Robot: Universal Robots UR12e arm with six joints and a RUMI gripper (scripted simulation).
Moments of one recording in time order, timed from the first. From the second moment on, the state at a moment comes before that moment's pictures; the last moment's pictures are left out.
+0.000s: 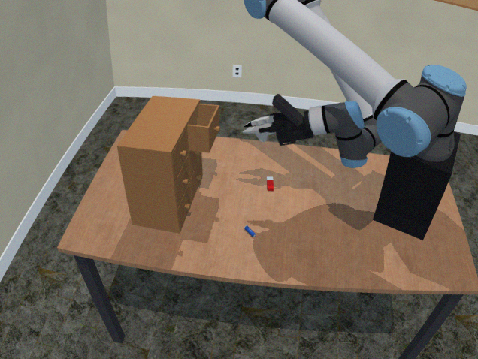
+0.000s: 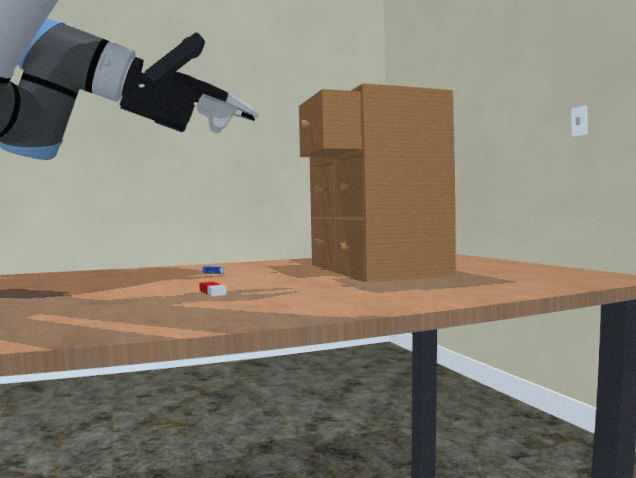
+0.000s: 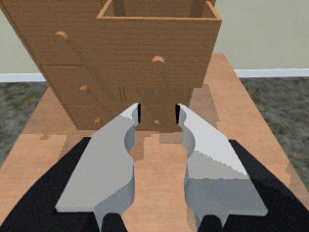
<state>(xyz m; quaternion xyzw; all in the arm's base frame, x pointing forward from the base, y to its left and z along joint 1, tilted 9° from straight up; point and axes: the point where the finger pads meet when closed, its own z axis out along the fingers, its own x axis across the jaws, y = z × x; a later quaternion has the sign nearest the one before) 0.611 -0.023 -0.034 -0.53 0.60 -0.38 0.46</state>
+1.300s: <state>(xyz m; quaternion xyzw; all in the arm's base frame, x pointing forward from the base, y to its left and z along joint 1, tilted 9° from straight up) 0.592 -0.025 -0.020 -0.56 0.63 -0.34 0.42</state>
